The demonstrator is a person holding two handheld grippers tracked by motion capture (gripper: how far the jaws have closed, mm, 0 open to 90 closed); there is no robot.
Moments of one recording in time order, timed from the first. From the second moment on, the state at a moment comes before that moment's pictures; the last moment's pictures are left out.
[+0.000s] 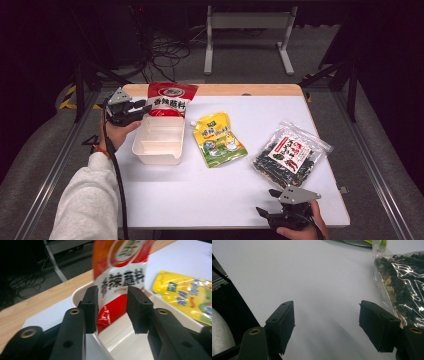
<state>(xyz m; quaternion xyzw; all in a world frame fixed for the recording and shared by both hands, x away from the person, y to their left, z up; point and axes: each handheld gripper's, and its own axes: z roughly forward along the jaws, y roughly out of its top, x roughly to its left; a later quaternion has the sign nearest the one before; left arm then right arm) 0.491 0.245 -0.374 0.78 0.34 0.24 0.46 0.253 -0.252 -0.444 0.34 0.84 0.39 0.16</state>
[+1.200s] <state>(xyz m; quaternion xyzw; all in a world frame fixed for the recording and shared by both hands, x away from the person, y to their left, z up) 0.311 0.224 -0.398 0.79 0.28 0.21 0.50 0.283 -0.243 -0.424 0.30 0.84 0.41 0.18</state>
